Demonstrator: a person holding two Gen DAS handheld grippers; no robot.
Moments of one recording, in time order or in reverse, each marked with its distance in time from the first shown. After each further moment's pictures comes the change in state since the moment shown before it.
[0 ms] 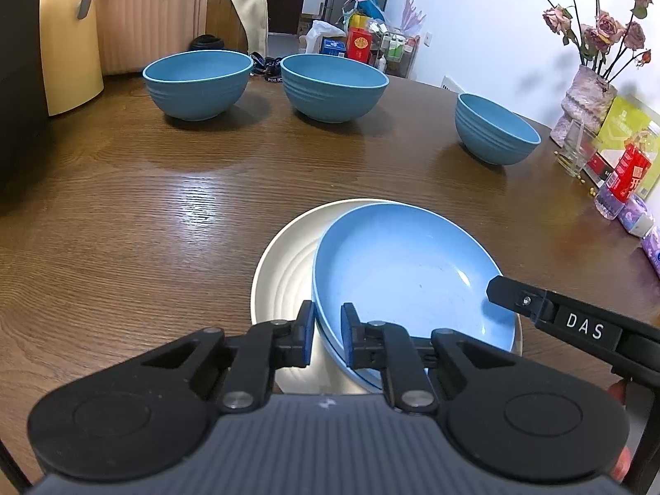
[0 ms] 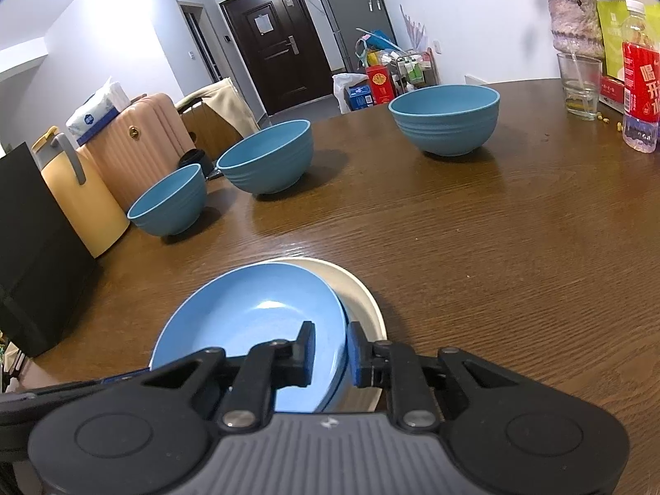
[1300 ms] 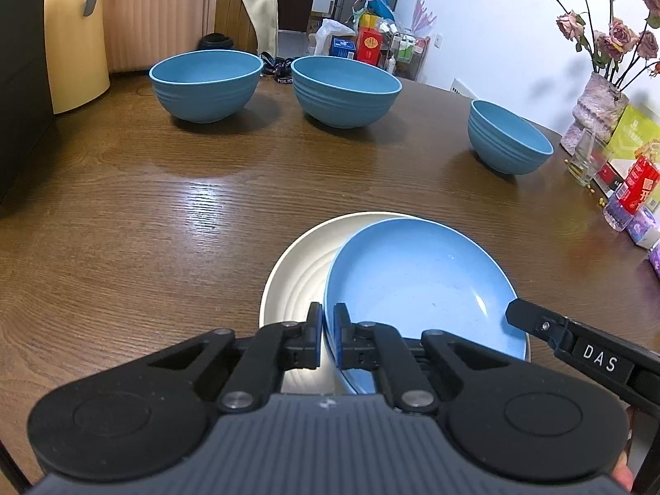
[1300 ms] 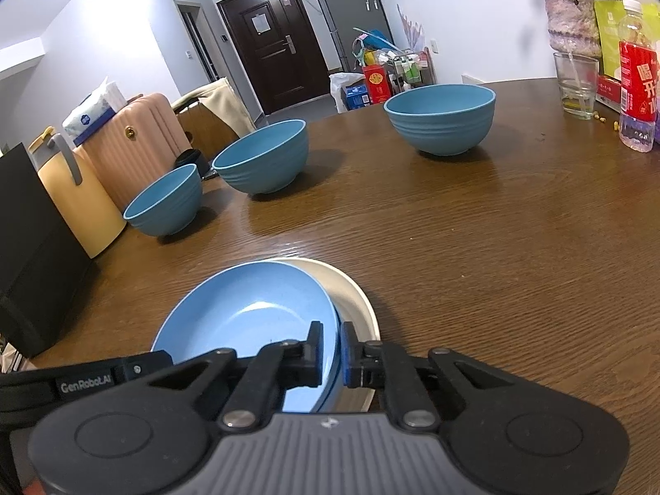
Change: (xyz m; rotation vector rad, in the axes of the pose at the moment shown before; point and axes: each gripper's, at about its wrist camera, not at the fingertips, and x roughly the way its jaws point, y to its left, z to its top) left arm 0.007 0.005 0.012 -0.023 0.006 0.016; right arm -0.002 -0.003 0.000 0.002 -0.001 -0.009
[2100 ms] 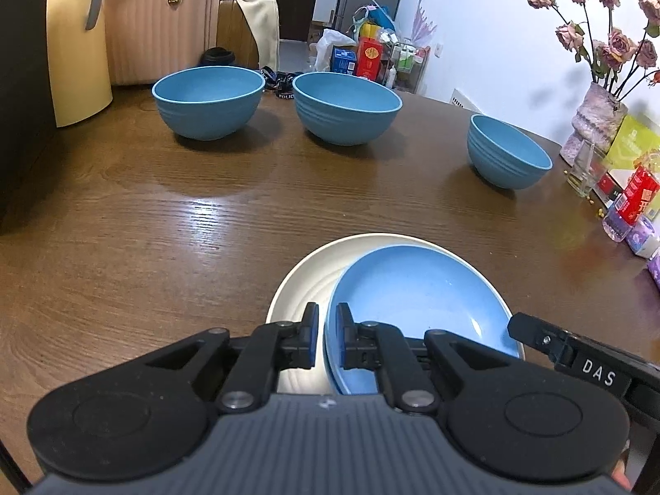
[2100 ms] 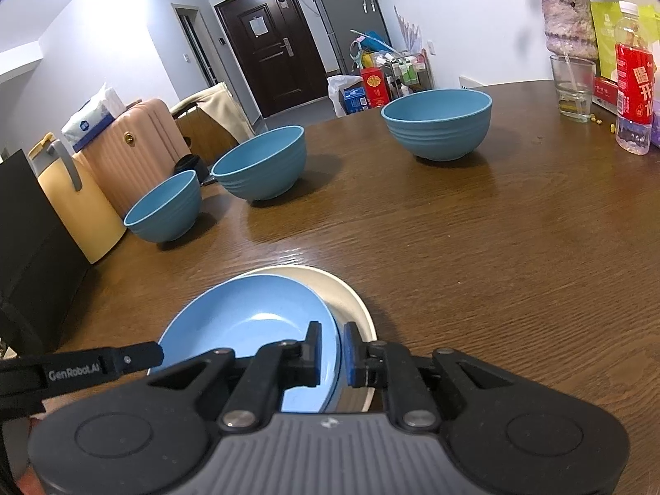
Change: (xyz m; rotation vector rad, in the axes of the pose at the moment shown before) left arm -0.005 -0.003 0.010 0.002 -0.029 0.010; right arm -0.003 0.001 0.005 0.004 -0.003 -0.005
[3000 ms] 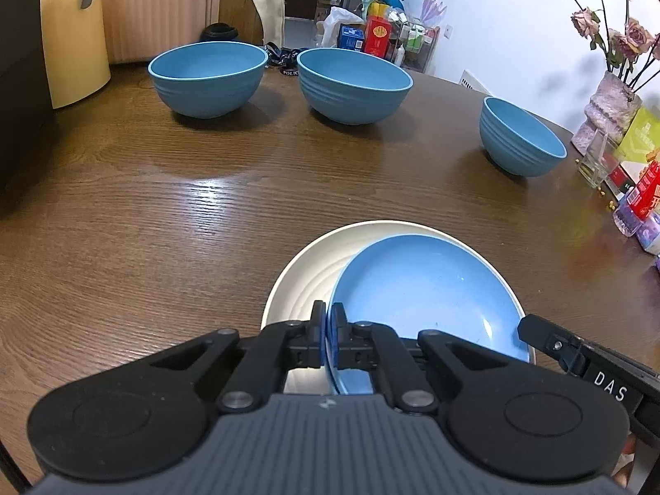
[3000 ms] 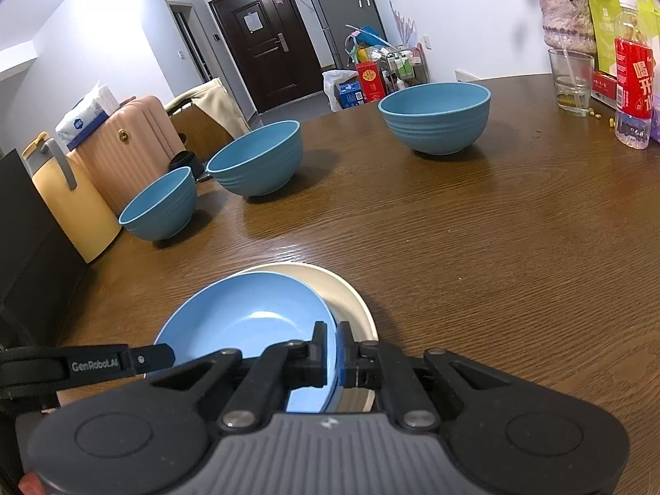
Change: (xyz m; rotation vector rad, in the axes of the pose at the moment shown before) left arm 0.018 0.002 0.009 -0.018 0.072 0.008; right arm 0.005 0.000 0.001 0.014 0.017 -0.008
